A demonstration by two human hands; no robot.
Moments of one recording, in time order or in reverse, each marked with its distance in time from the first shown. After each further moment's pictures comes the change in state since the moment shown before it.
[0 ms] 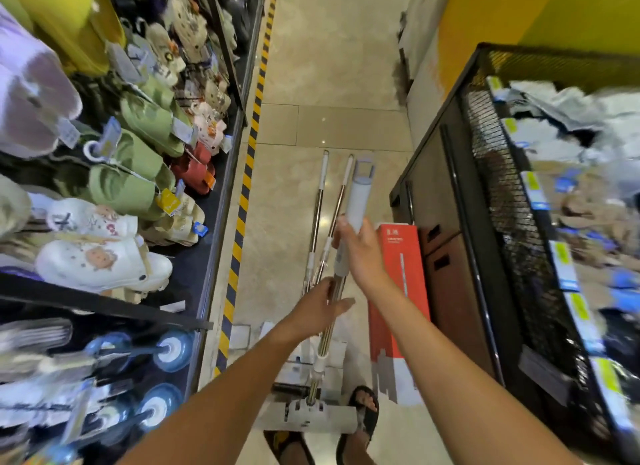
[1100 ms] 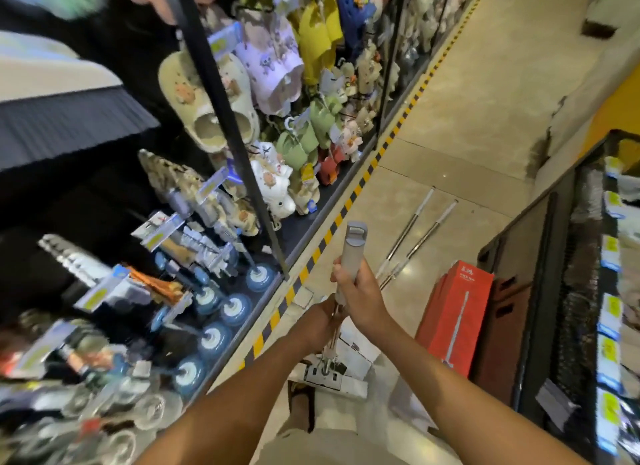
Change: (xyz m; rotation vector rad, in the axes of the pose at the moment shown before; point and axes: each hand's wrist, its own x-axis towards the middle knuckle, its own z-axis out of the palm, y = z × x) left_hand -0.263 -0.028 0.091 -0.009 0.508 -0.012; right_hand -0.258 -0.022 0.020 -0.019 -0.629 -0.209
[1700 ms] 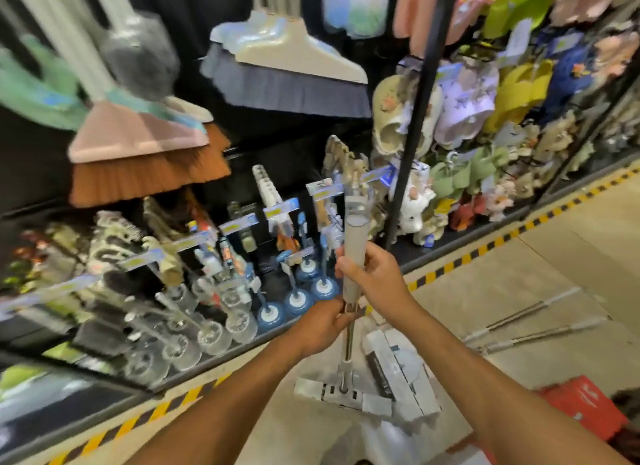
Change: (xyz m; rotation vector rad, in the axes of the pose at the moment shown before) left_hand -0.217 -0.040 -0.036 -0.003 0.476 -0.080; right_hand -0.090 -0.100 0.125 -0.009 -0.683 -0.174
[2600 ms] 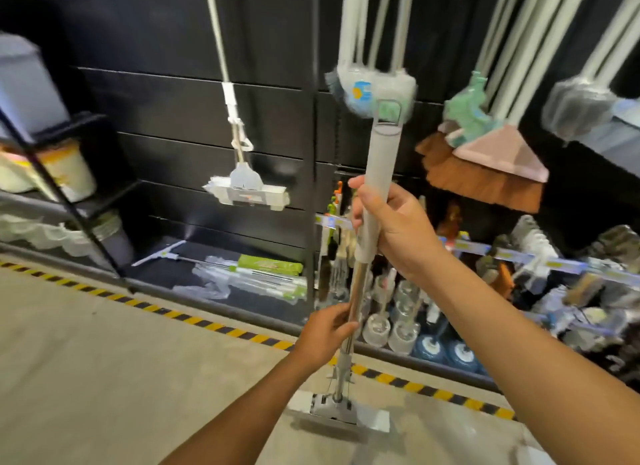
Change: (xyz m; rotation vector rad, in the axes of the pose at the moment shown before) left_hand -0.490 -0.217 -0.134 -0.366 0.852 -0.344; right_hand -0.123 -0.190 0.525 0.351 -0.685 -0.095
